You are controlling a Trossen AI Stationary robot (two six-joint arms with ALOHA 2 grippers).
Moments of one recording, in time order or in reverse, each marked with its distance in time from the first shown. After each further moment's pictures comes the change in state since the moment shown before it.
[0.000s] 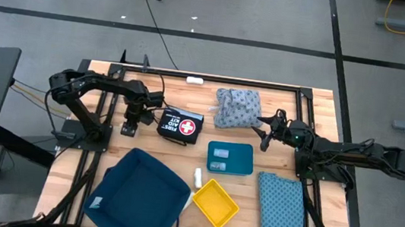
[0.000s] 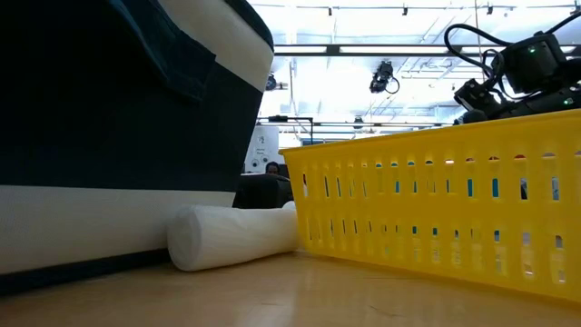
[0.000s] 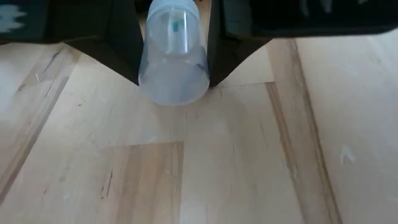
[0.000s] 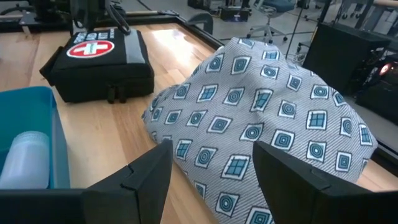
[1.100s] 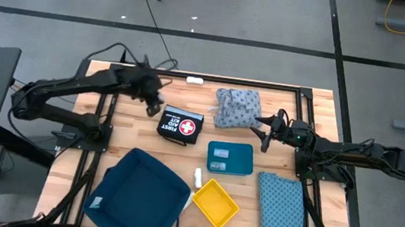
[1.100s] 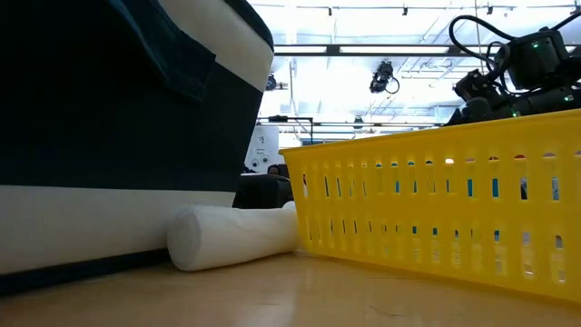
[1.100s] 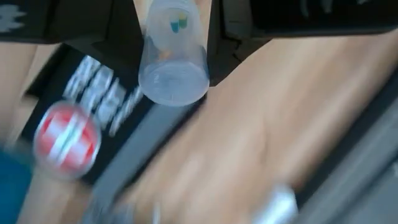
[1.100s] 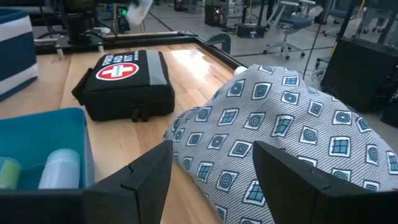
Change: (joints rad) left arm -0.010 -0.463 0.098 0.429 -0.044 -0.529; right arm 0.000 0.000 0.000 0.069 -0.078 0.004
